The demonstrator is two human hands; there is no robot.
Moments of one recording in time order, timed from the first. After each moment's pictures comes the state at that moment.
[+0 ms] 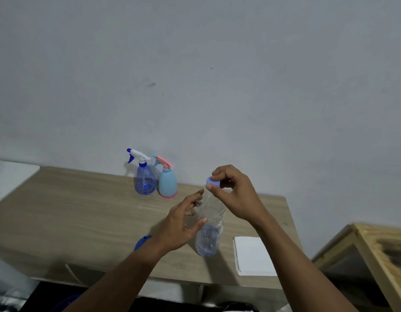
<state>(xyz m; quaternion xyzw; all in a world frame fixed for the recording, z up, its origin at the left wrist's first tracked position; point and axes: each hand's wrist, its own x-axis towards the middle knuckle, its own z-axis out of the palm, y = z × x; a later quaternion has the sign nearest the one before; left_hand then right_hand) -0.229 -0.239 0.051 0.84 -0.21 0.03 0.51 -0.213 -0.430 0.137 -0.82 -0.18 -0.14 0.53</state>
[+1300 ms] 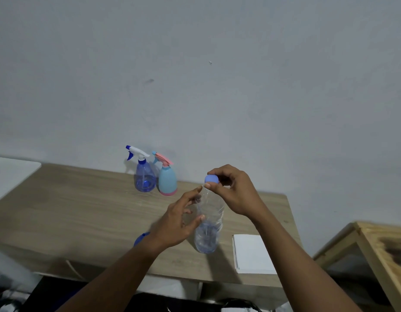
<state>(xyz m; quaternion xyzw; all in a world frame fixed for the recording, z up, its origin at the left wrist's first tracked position) -0.226 -0.240 0.050 0.85 -0.21 0.04 0.49 -0.207 -0.438 0.135 -0.84 -0.15 -0.08 0.52</state>
